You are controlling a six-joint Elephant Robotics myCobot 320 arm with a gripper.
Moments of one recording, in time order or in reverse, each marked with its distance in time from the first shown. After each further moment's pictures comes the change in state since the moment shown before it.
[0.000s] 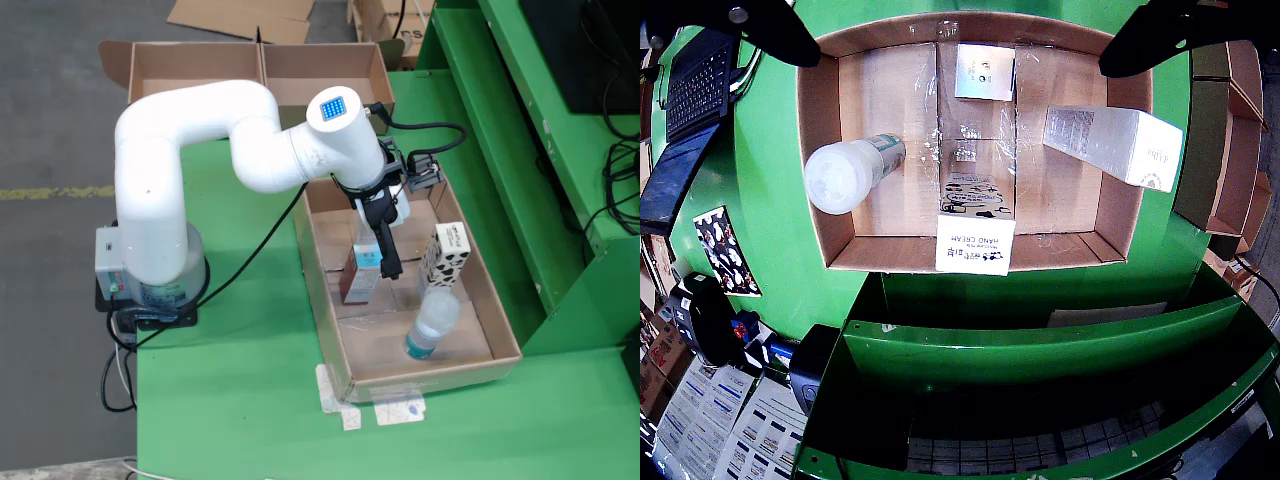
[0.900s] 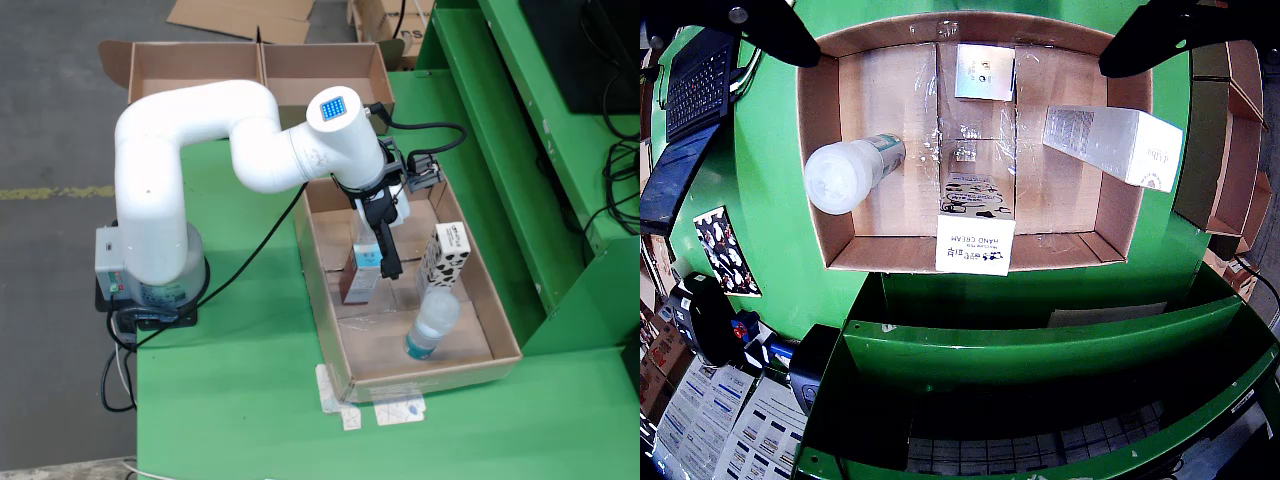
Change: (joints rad) arm 0.000 0.000 0.000 0.000 0.000 0.000
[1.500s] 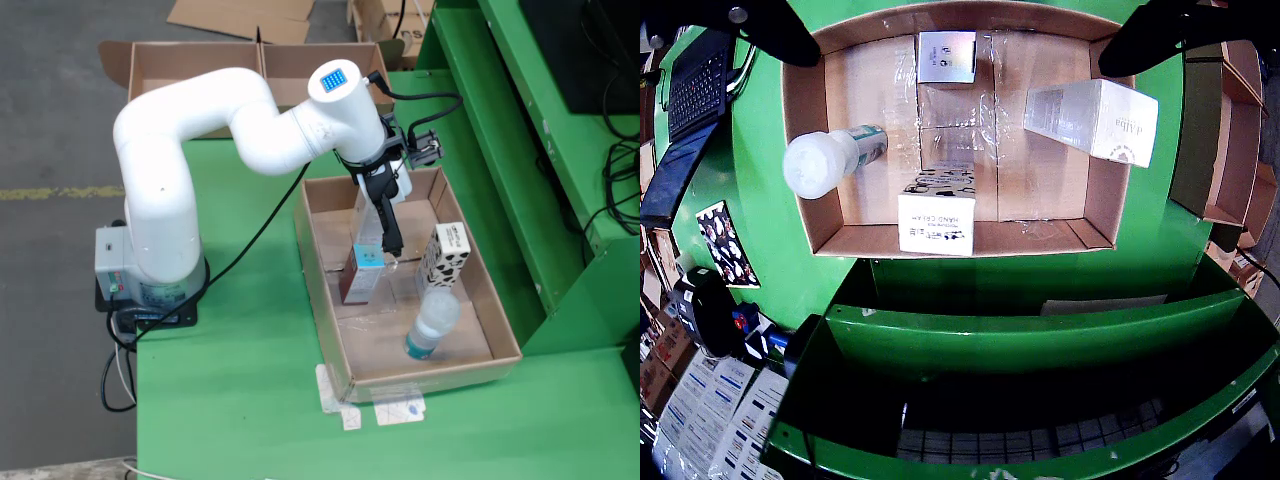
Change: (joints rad) arm 0.165 0.021 -0.011 -0.012 -0.109 0.160
